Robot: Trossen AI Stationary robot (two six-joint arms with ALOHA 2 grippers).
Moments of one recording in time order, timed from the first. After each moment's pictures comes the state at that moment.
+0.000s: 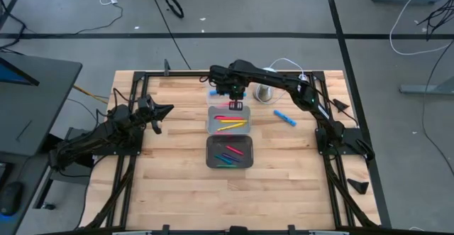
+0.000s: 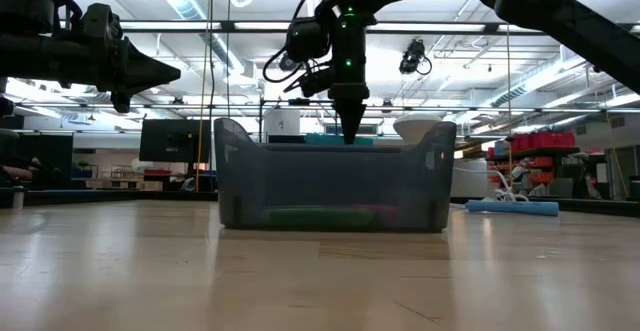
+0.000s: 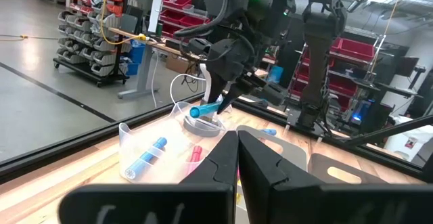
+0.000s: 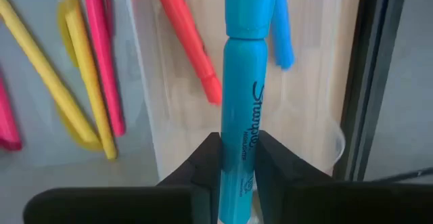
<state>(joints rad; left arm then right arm) 0.42 0.01 0.01 0.07 0.00 -0.28 -0.34 2.32 2.27 -1.44 0.19 -0.28</state>
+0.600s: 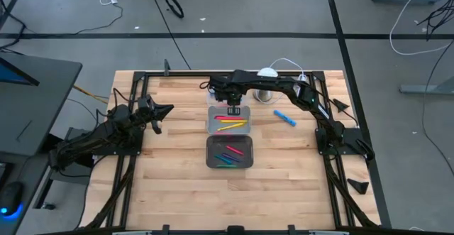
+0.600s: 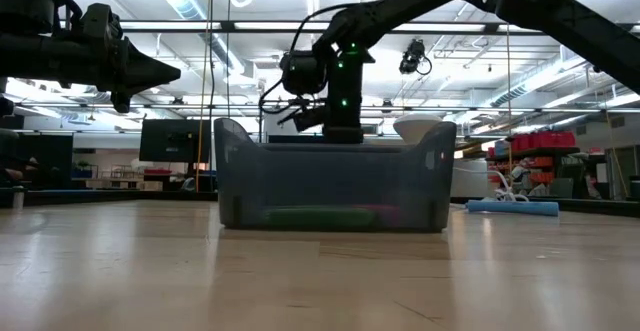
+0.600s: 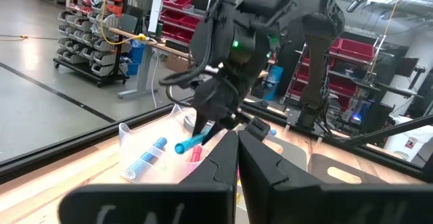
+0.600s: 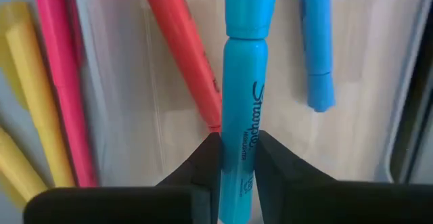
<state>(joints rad) 0.42 0.01 0.01 0.07 0.00 -0.28 -0.34 2.32 2.02 -1.12 0.19 -0.33</state>
